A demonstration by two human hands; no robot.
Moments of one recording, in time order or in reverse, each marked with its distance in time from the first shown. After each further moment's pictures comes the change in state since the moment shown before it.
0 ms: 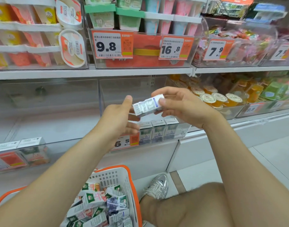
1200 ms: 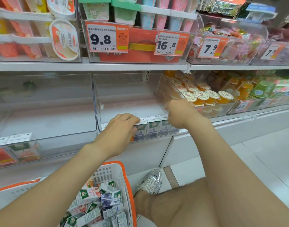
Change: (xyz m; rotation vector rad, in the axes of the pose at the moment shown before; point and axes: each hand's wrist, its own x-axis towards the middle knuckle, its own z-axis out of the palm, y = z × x) left_hand 0.038 -0.081 -0.007 1.099 -0.190 0.733; right_hand 0.003 0.021 0.011 -1.317 0.160 0.427
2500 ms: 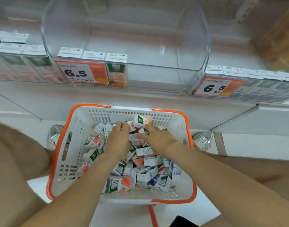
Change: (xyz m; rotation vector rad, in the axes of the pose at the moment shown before) left_hand -0.273 -0.159 0.148 -0.095 -0.165 -0.730; right_hand -0.068 -0.258 0.273 -0.259 -0.526 -0.787
